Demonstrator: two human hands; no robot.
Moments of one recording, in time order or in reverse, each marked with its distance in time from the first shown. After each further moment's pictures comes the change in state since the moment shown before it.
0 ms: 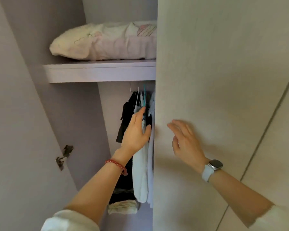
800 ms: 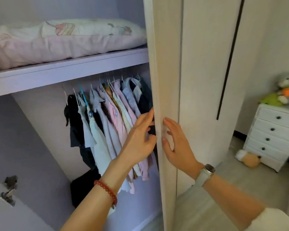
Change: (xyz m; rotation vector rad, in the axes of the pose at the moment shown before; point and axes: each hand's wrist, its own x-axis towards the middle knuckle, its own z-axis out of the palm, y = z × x) left_hand -0.101 0.117 -0.016 -0.584 -0.587 0.391; right_hand -0.151 -0.088 -0.063 0.113 0.360 0.363
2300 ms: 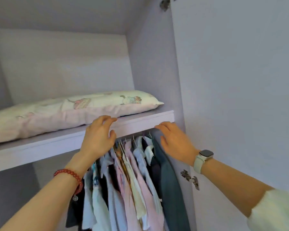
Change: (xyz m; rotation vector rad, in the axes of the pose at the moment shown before) left_hand 0.159 -0.005 -0.164 0.980 0.337 -0.076; right_hand 0.241 0.014 -0.038 -0.449 -0.094 -0.275
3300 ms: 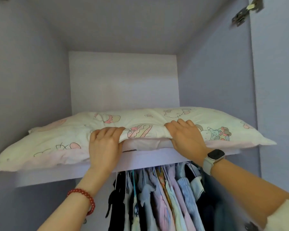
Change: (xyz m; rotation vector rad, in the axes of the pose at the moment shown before) left_hand 0.001 -0.121 -0.038 0.381 0.408 -0.060; right_hand 0.149 -0.086 0.057 -0.353 0.262 -0.335
